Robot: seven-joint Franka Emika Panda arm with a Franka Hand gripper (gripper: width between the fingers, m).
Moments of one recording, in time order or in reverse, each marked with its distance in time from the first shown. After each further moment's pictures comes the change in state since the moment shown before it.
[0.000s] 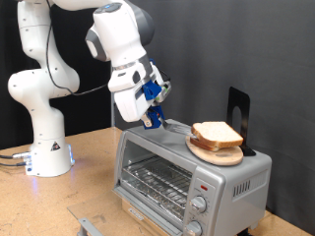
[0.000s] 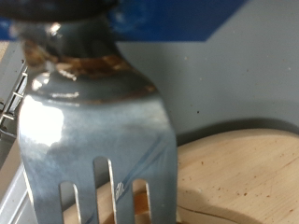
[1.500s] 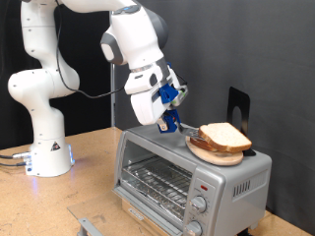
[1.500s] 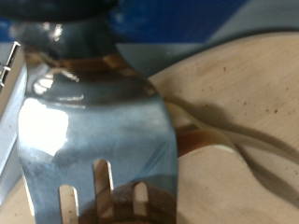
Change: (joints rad) arm 0.000 0.113 0.045 0.102 -0.029 0.050 0.098
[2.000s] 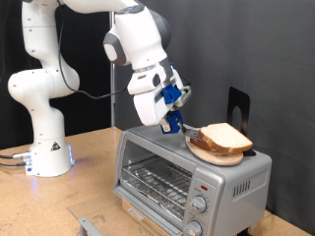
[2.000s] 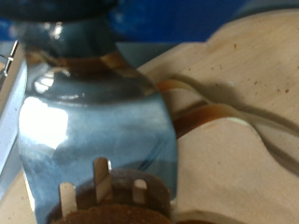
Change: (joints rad) arm 0.000 0.023 0.003 0.025 -0.013 0.002 0.023
